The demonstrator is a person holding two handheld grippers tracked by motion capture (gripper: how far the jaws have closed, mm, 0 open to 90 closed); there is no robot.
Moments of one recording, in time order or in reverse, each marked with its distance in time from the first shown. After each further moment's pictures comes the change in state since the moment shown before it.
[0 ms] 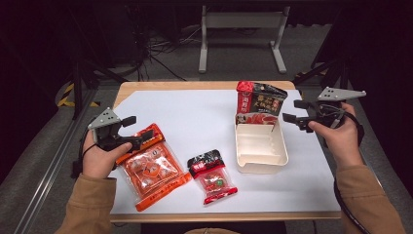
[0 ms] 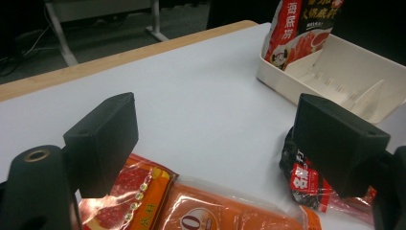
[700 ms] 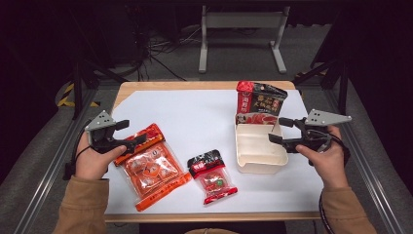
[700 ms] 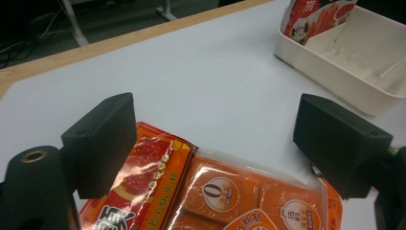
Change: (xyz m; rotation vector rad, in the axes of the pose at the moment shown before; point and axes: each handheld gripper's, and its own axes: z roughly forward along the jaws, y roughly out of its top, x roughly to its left) left arm 0.011 -0.009 -0.011 0.068 0.042 0.015; right arm 0.053 -0.032 0.013 -0.067 0.084 -0.041
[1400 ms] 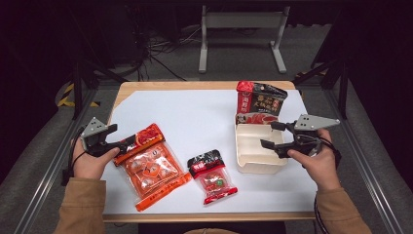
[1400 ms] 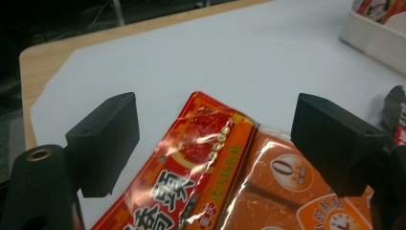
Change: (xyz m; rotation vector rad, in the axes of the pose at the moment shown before) left arm 0.038 -0.046 0.009 0.018 0.157 -0.064; right arm 0.014 -0.002 0.016 0.030 0.037 -0.039
